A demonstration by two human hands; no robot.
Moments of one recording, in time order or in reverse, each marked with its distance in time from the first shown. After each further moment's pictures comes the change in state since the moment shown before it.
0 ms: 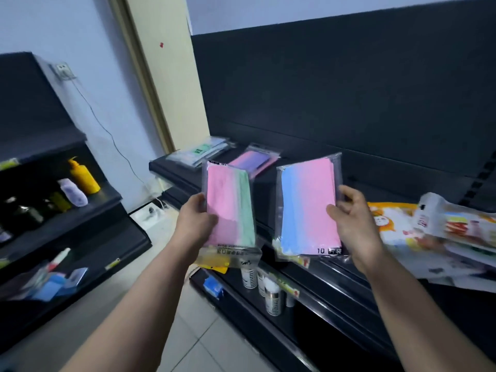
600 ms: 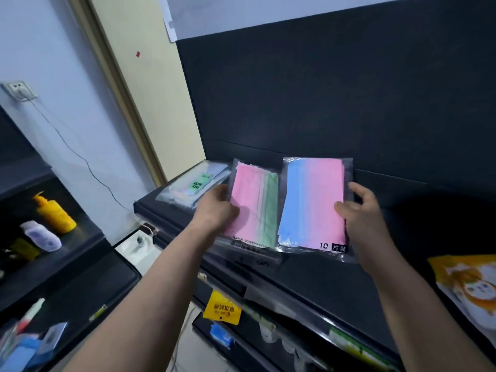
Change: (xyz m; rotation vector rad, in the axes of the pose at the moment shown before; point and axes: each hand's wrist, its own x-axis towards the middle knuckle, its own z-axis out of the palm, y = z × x) left_hand 0.199 0.046 0.015 0.201 -0.208 0.061; right_hand 0.140 -0.001 0.107 0.108 0.153 0.023
